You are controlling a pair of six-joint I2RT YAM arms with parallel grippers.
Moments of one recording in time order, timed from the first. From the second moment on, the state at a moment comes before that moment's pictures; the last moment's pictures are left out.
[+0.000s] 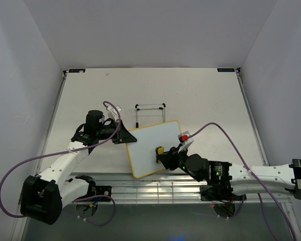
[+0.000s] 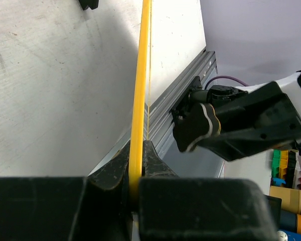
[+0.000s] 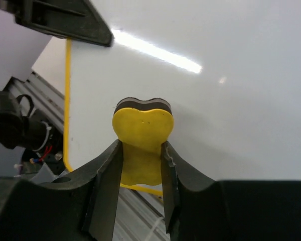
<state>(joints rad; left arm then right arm) -0.31 1.06 0.60 -0.20 0.82 -0.58 1.44 0.83 0.40 0.15 0.56 0.66</state>
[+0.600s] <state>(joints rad) -0.29 1.05 0.61 -0.18 0.81 -0.54 1.44 1.23 0.55 0.17 0.58 0.62</state>
